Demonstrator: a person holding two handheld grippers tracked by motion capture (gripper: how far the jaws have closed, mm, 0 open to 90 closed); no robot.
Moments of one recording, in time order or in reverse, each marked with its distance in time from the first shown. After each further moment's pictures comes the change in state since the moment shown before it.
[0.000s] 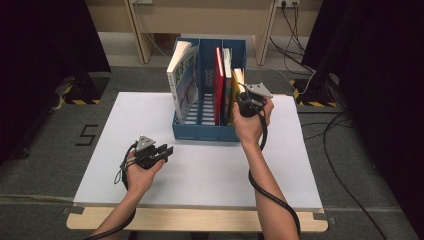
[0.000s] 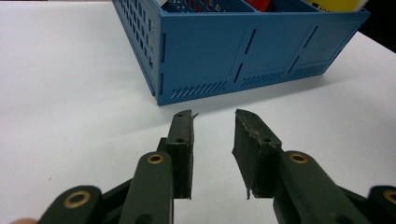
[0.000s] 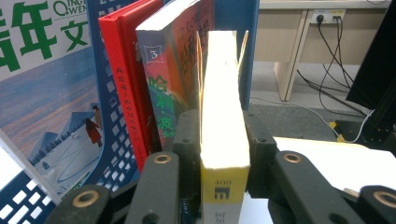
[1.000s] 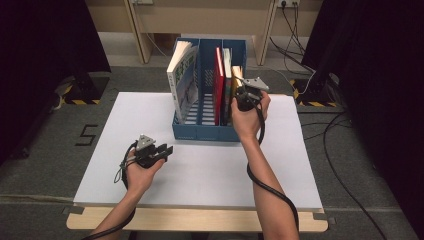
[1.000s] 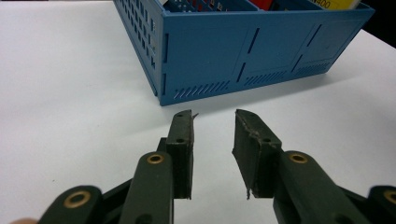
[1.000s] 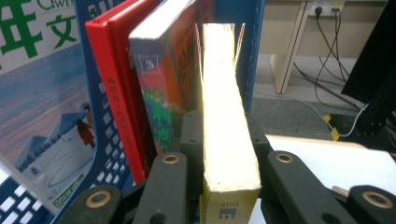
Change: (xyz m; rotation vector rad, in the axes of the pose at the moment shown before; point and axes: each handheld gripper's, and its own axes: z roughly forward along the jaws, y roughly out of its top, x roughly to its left) left arm 0.002 0.001 0.001 0.007 0.005 0.005; right arm 0.004 0.012 0.014 0.041 -0.024 -0.005
